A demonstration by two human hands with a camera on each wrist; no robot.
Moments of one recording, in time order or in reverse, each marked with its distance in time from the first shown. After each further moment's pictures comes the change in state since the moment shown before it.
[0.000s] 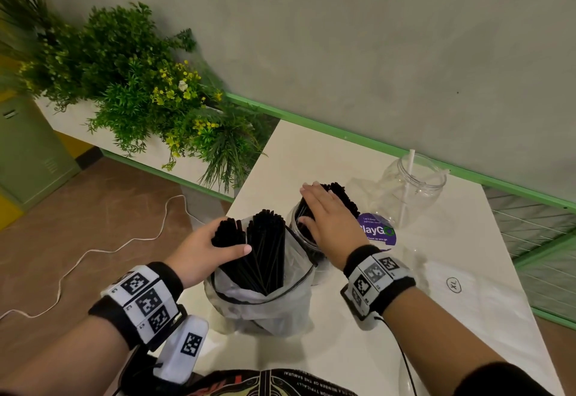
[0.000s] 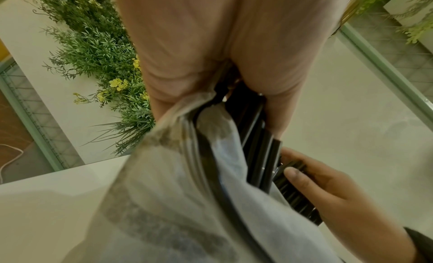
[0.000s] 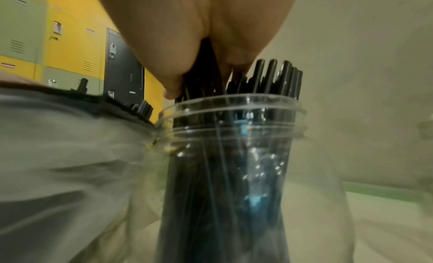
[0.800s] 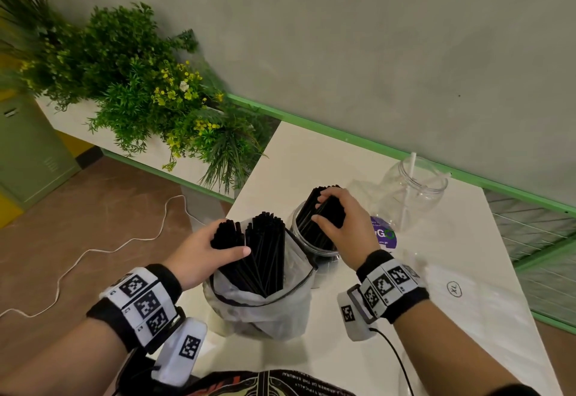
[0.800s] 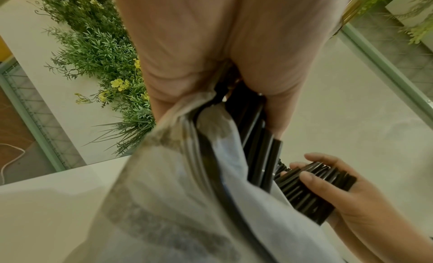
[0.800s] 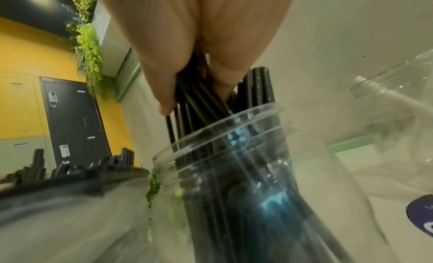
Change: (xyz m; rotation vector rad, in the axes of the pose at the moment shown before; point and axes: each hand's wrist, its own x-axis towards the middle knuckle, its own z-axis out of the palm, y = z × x) left_hand 0.000 0.000 -0.002 -0.015 0.003 -0.009; right_hand -0.010 0.001 -0.022 0.618 0.147 0.334
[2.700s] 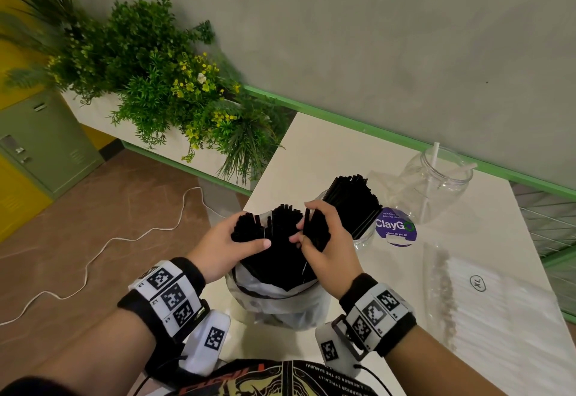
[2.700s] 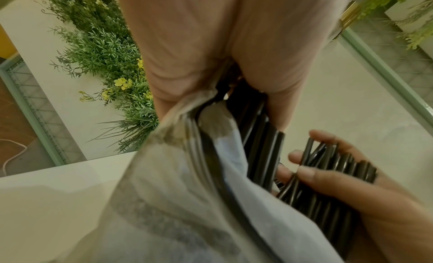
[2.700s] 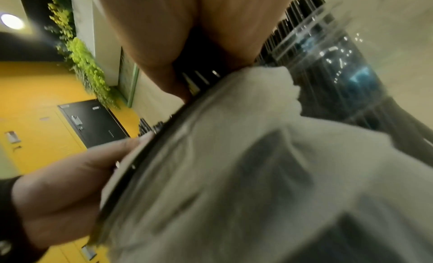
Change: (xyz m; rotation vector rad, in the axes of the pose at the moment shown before) left_hand -0.007 -0.005 0.001 -0.045 -0.013 0.033; right_hand -0.046 -0.036 0.057 0.264 -0.081 -0.009
